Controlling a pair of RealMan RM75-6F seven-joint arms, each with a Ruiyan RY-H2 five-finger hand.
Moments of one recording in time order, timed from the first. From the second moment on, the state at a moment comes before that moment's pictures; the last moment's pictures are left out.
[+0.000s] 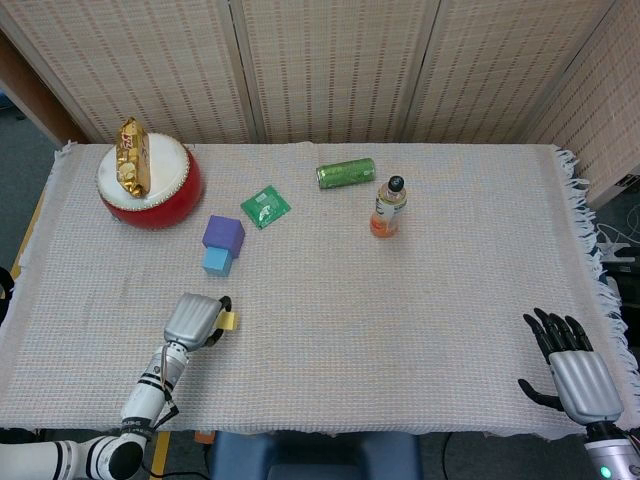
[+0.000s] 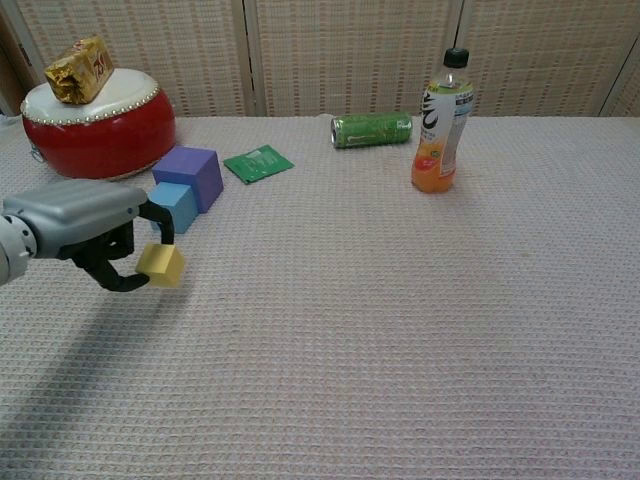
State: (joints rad) left arm -0.67 -1.49 -0.08 -1.69 0.94 1.12 0.68; right arm 0.04 -1.05 -0.04 -1.76 -1.52 1.39 -0.20
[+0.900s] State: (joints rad) left arm -0.78 -1.49 -0.14 -1.42 0.84 0.92 0.58; right arm 0.05 -1.08 -0.02 -1.75 -1.45 1.36 -0.25
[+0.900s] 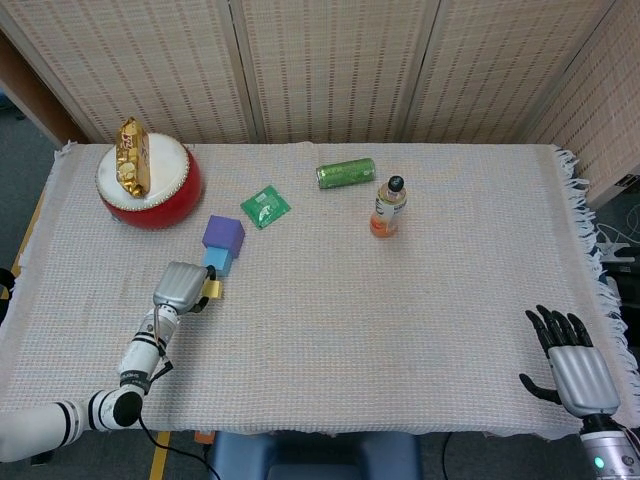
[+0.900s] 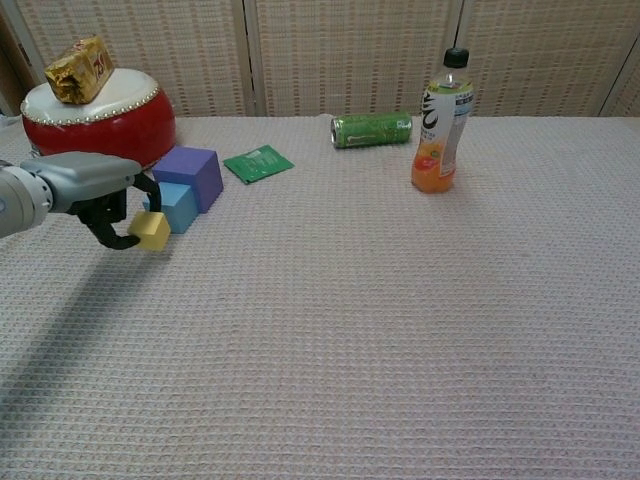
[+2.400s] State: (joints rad) left arm -0.74 -1.52 0.00 -1.53 0.94 1.00 0.71; right arm 0.04 -1.06 -0.04 -1.77 -1.48 1.38 -0.23
